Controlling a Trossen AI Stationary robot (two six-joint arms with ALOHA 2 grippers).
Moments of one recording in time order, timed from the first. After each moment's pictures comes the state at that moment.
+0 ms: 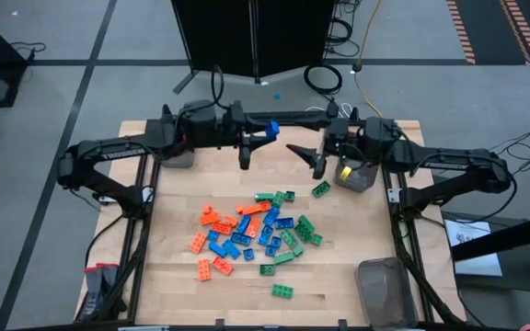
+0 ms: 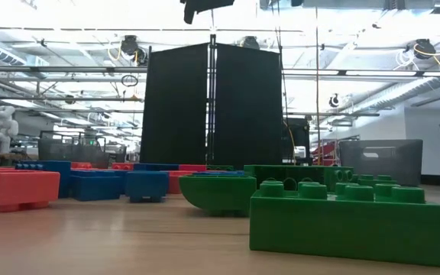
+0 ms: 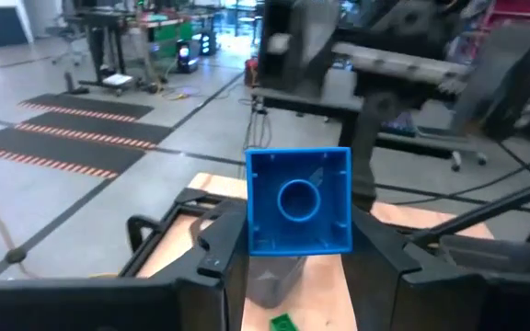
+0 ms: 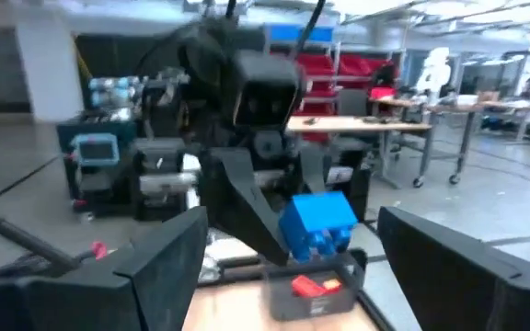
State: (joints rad) left arm 0.25 1.39 1.29 -0.01 0.13 -0.02; right arm -0.13 1.19 1.09 0.18 0.10 -0.01
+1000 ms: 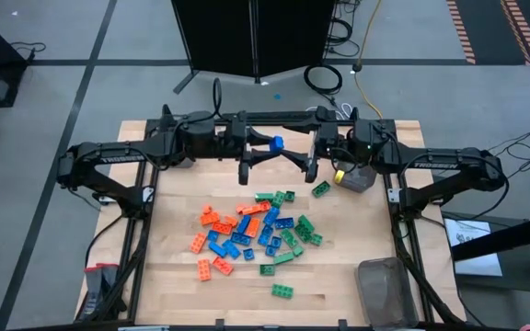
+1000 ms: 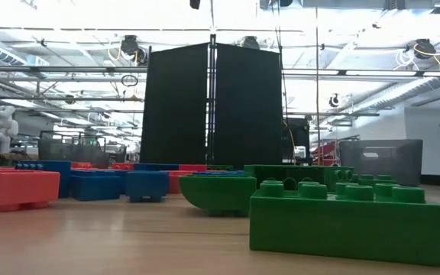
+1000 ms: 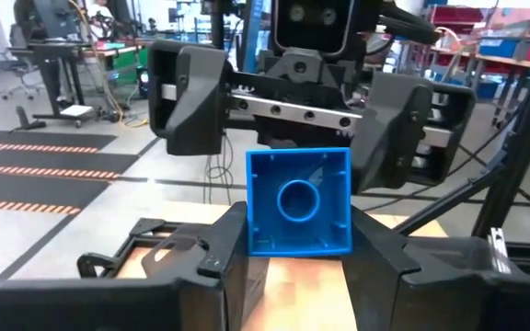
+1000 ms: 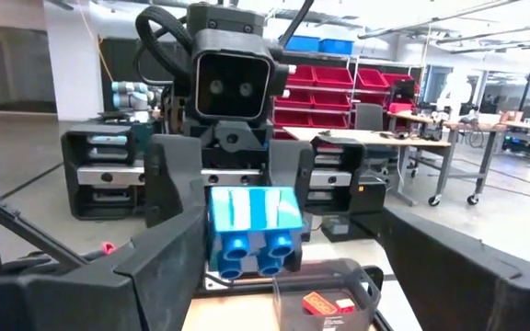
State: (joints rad) left arm 0.16 1.39 1.29 0.05 0.14 0.01; right arm -0.13 1.25 1.09 0.28 0.04 -0.04
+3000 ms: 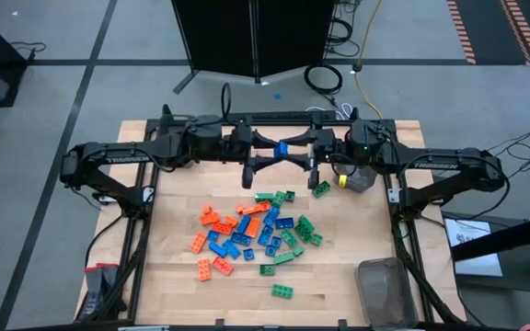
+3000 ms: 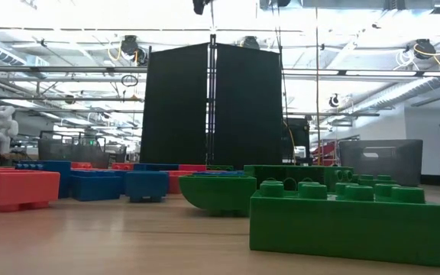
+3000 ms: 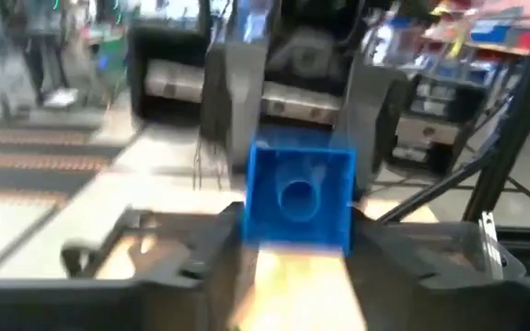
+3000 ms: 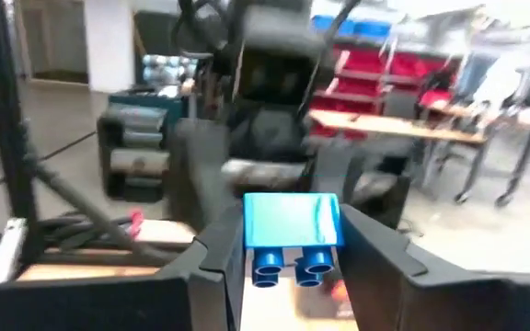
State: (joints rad) left arm 0.15 1.43 1.29 -0.01 0.14 -0.01; right arm -0.14 1.22 1.09 0.22 -0.04 -0.10
